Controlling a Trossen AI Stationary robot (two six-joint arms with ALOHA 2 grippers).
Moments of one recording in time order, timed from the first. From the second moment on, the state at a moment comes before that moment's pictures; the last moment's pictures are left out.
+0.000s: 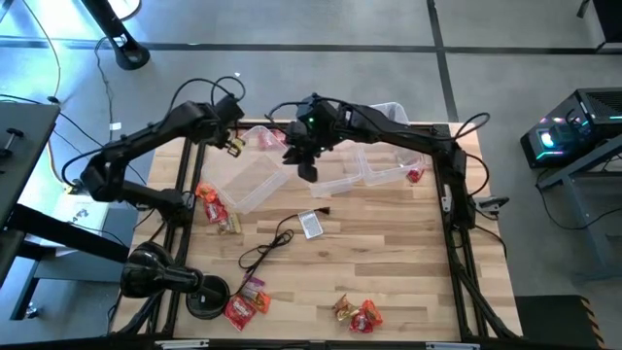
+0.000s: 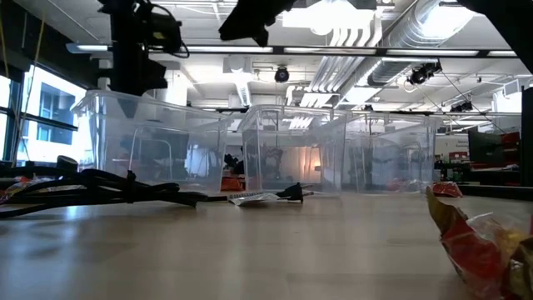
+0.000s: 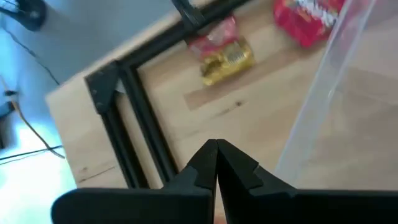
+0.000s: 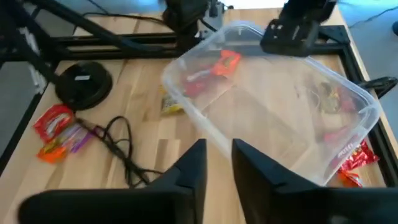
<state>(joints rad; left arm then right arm) 0.74 1.32 1.14 -1.16 -0.40 -0.28 -0.23 2.03 2.18 -0.87 -0.29 -0.15</state>
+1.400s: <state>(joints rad) 0.47 1.01 0.78 -1.02 -0.06 -0.79 -0.20 2.25 2.18 -0.98 -0.07 -0.09</state>
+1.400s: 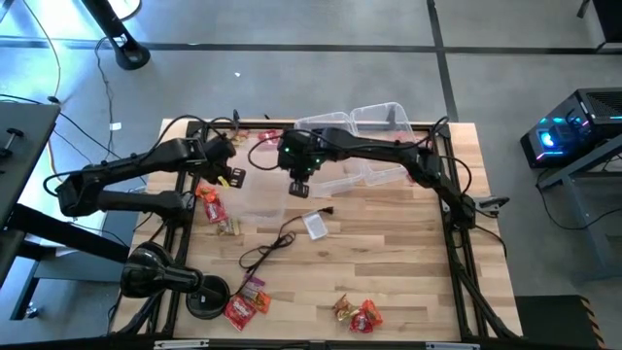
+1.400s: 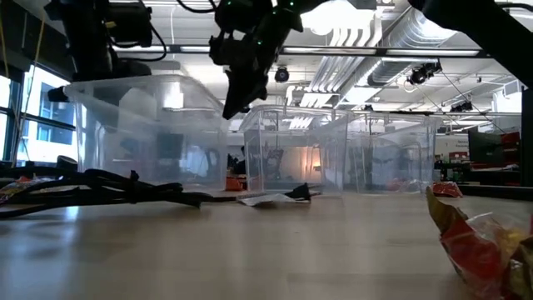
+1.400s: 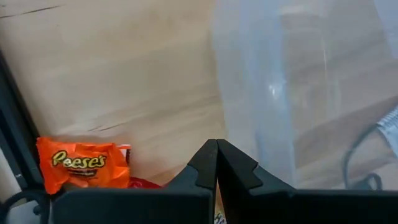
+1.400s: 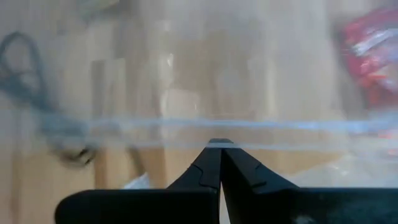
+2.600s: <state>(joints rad) 0.87 1.47 1.49 -1.03 -0.23 -0.25 -0.35 2.06 2.20 -1.11 0.00 -0.11</state>
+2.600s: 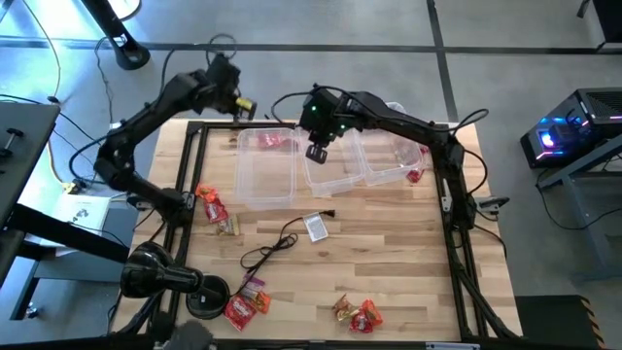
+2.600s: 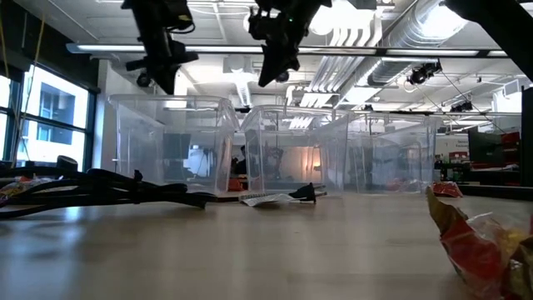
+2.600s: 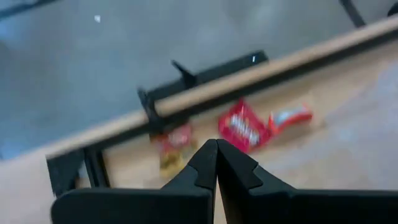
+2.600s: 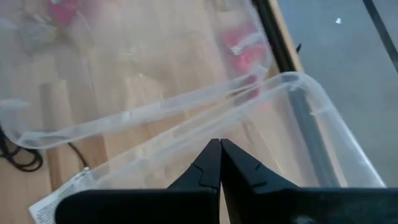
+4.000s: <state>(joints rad) 0.94 1.67 1.20 -0.74 -0.13 -0.86 -0.64 2.01 2.20 -1.24 -0.45 -0.24</state>
